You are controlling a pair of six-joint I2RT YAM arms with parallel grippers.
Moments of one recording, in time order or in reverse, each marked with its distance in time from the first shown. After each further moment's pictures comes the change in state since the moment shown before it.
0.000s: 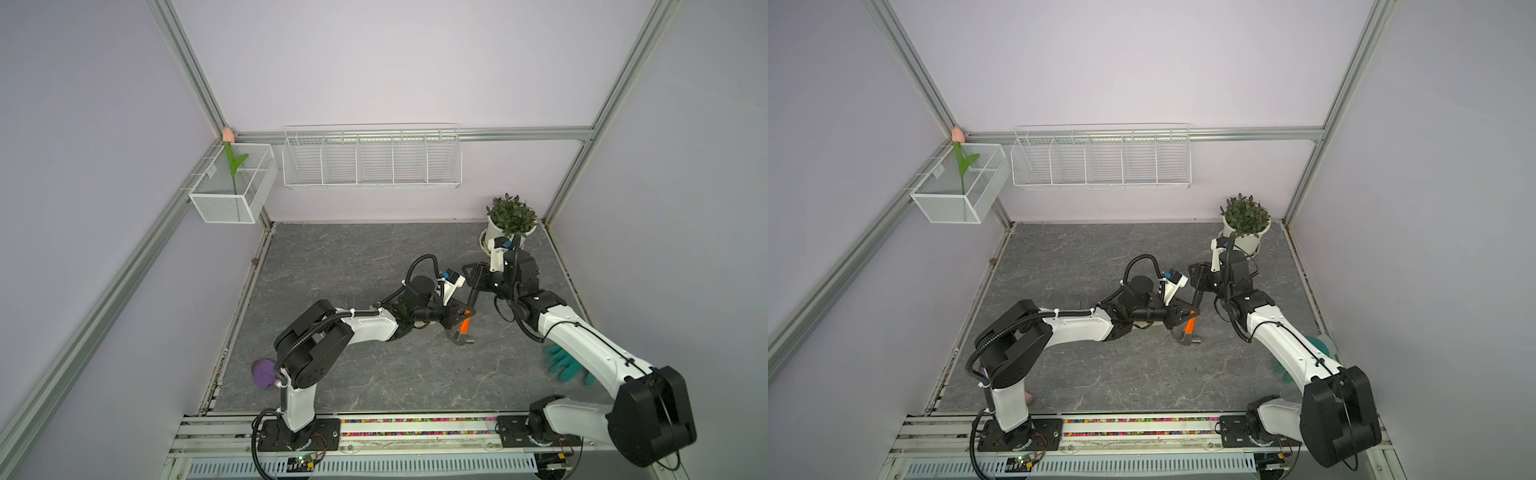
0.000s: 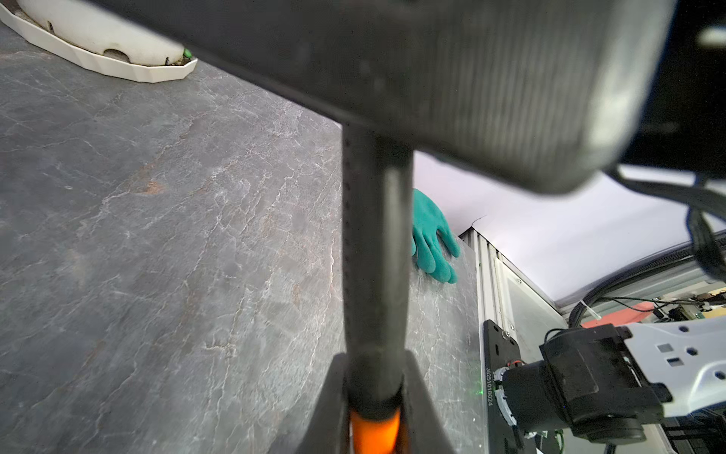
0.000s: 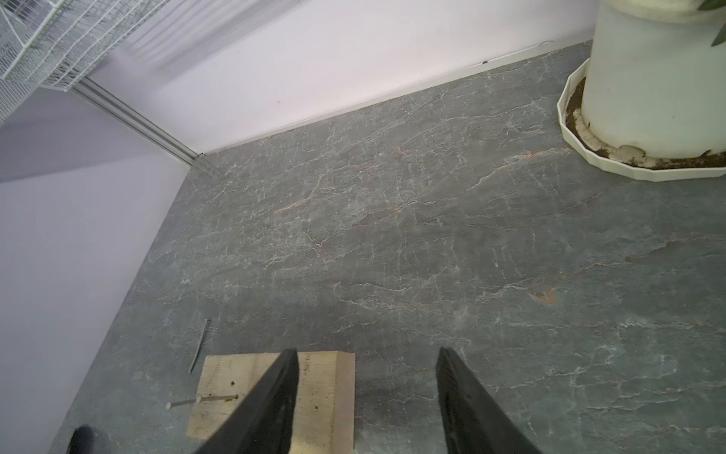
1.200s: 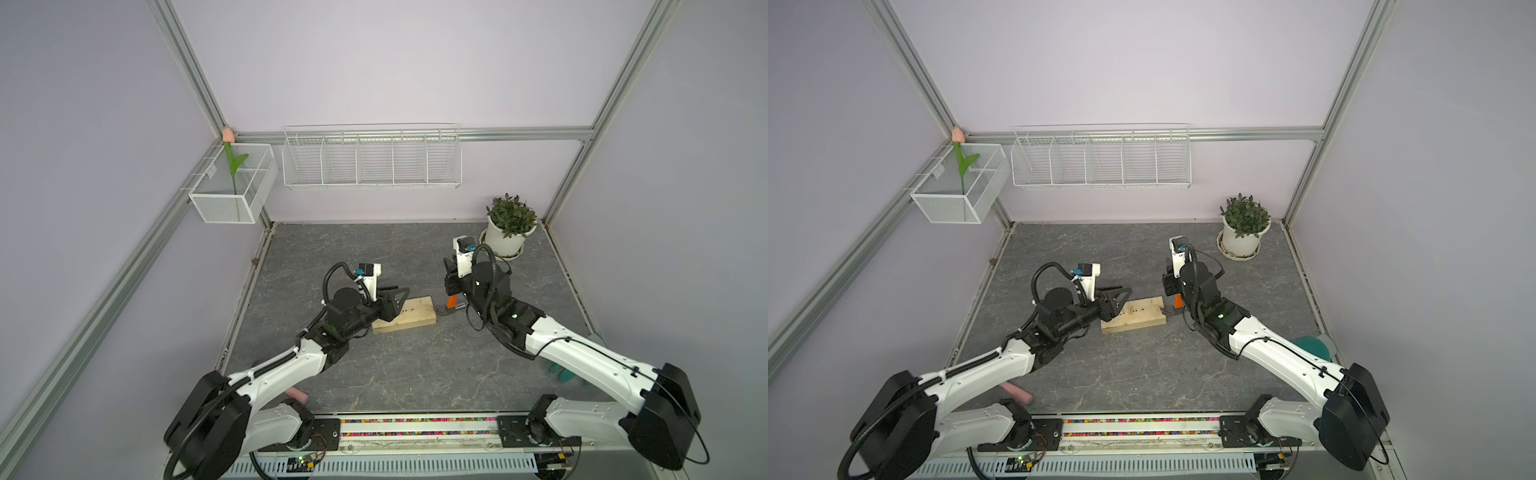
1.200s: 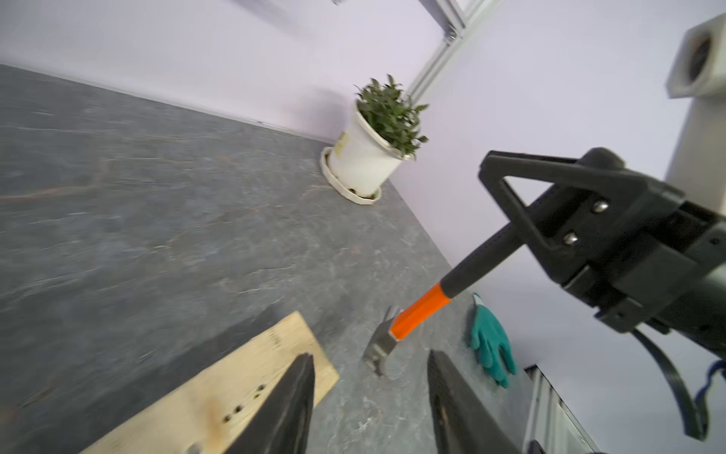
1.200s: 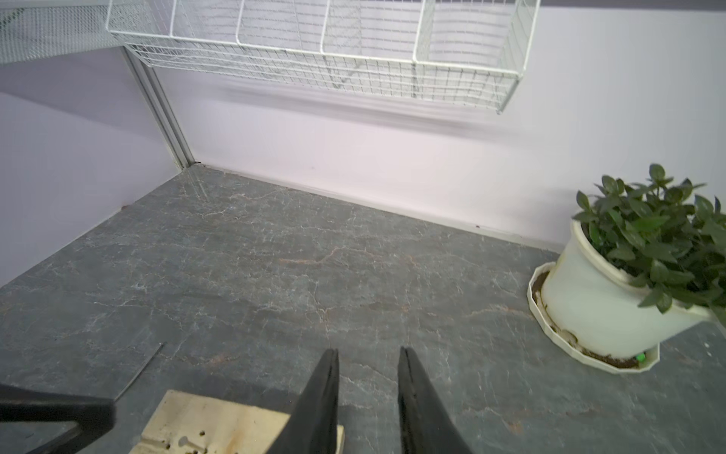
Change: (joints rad) left arm 0.274 -0.754 -0.528 -0.092 -0.351 -0.158; right arm 0.427 -0.010 0.082 0.183 0.528 -0.381
